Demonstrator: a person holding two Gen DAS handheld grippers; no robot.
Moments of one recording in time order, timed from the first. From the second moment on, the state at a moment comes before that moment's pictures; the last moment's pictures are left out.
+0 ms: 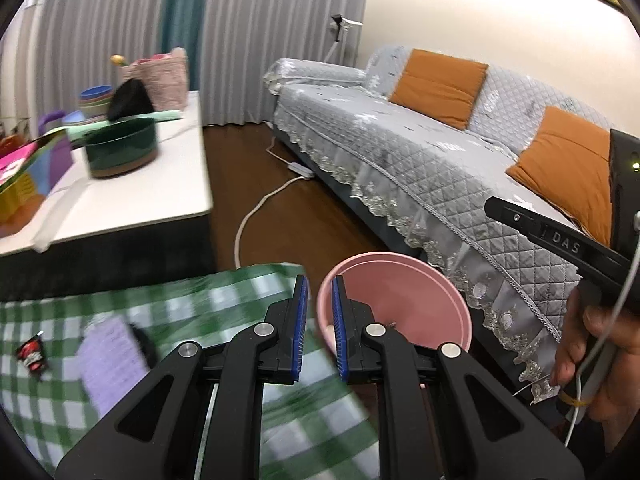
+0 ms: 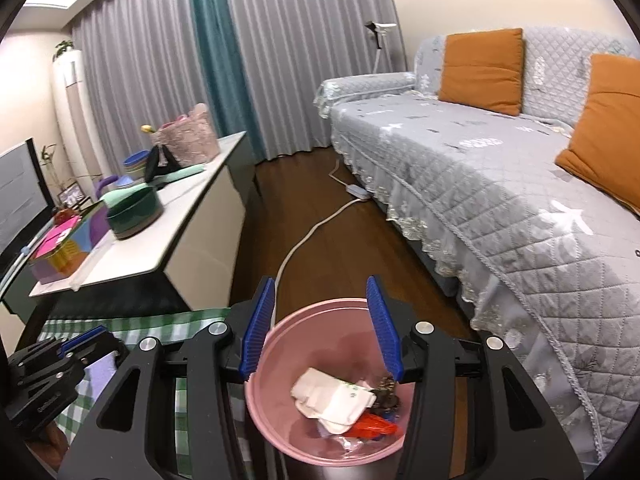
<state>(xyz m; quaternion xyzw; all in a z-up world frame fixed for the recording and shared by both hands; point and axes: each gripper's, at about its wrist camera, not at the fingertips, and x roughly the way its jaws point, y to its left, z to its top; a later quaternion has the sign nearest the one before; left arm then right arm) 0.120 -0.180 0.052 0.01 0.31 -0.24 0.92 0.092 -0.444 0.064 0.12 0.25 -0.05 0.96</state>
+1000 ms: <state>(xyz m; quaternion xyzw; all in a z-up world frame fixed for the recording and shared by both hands) 0.134 0.078 -0.011 -0.07 0.33 0.00 0.94 0.129 -0.230 0.018 0.05 0.30 0.18 0.94</state>
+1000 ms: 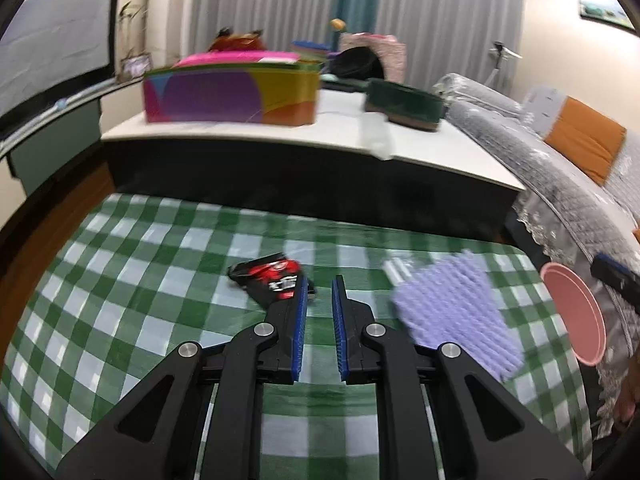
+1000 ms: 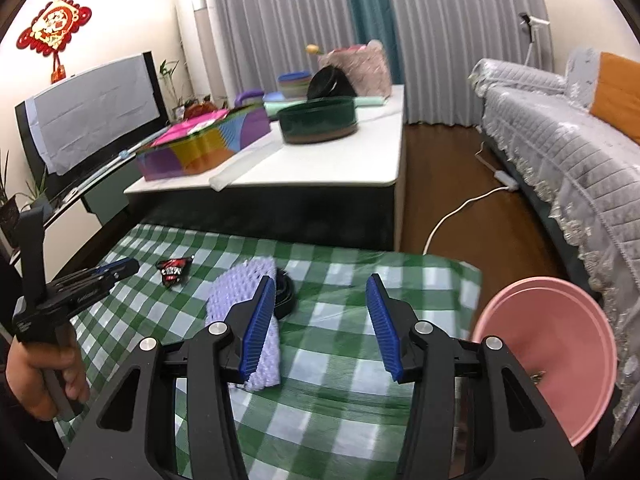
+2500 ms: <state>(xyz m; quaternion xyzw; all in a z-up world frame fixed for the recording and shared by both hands) 0.187 0.101 -0.051 -0.11 0.39 0.03 0.91 0.155 -0.171 -0.036 0.03 0.38 0.28 0.88</state>
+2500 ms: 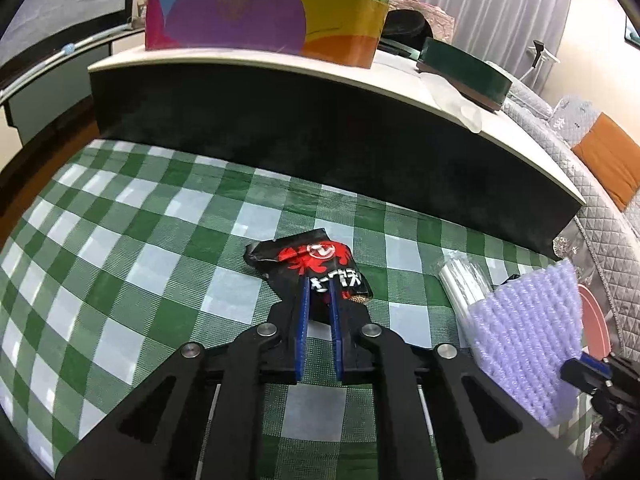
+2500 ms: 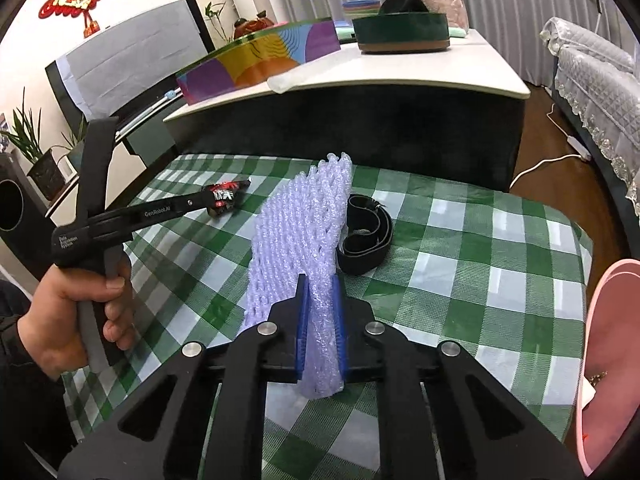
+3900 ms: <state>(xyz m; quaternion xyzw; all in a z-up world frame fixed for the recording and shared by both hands) 0.238 0.078 -0.061 -0.05 0.41 0.03 0.91 0.137 -0.208 -0.010 0.04 0.35 0.25 0.90</state>
